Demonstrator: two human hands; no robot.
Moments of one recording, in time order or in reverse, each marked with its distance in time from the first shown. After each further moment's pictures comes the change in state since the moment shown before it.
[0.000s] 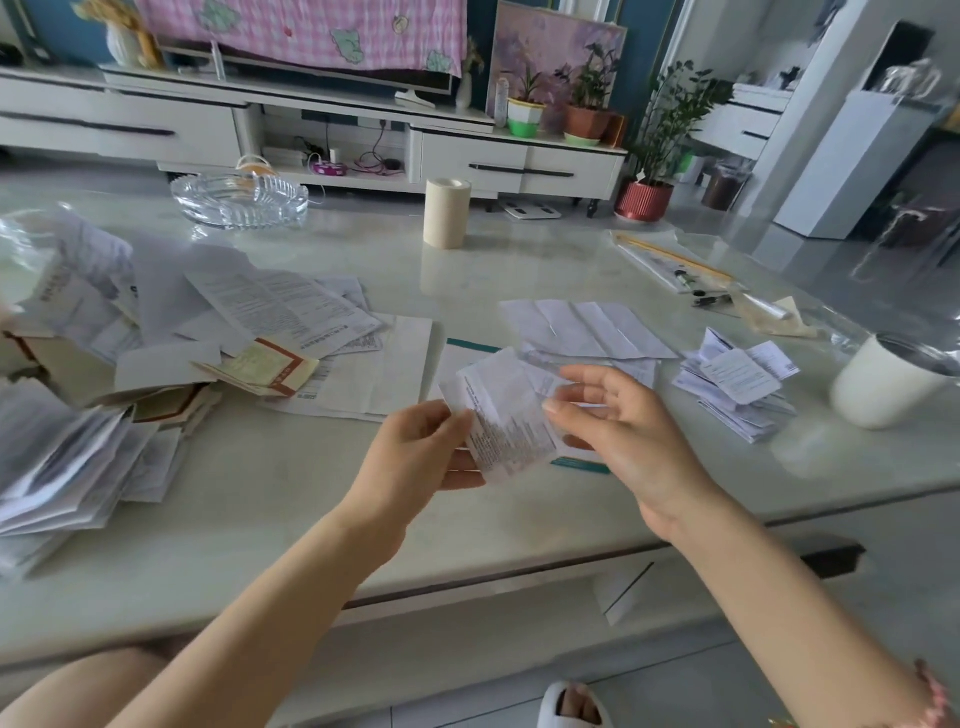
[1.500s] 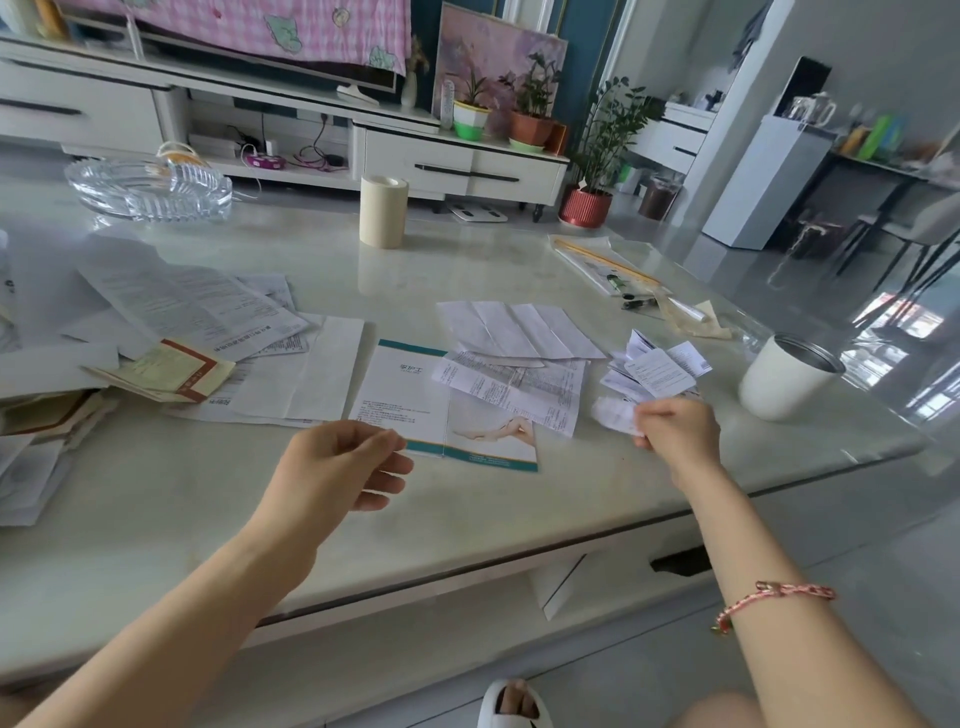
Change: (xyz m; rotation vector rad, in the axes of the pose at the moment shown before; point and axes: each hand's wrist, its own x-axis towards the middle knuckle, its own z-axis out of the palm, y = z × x) left_hand -0.004 -0.005 0.002 0.119 0.144 -0.048; right_hand 0.063 0.077 -0.119 -0.377 0.562 0.155
